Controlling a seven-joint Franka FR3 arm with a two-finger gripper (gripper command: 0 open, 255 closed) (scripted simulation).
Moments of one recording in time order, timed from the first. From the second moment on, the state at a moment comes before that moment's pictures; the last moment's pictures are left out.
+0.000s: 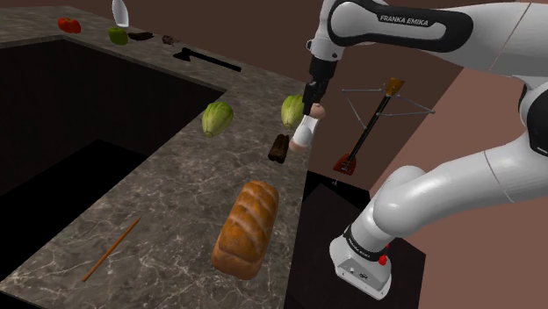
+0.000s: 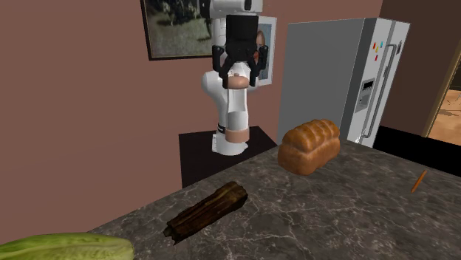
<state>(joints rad) -0.03 -0.53 -0.11 -2.26 -0.07 1.64 -0.23</state>
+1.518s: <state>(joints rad) 0.00 -0.47 -0.05 -1.94 -0.03 1.38 -0.17</state>
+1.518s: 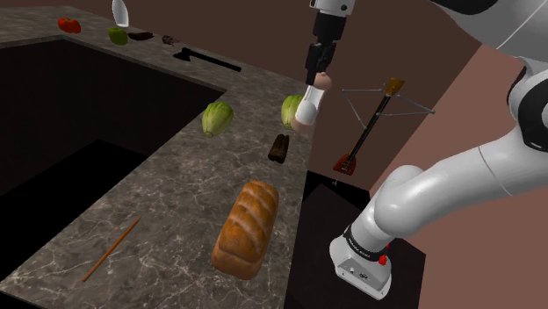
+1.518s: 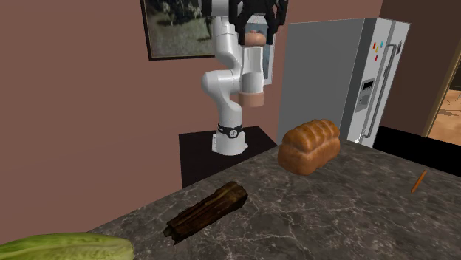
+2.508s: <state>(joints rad) 0.11 -0.28 0.22 -1.77 0.08 1.41 0.20</state>
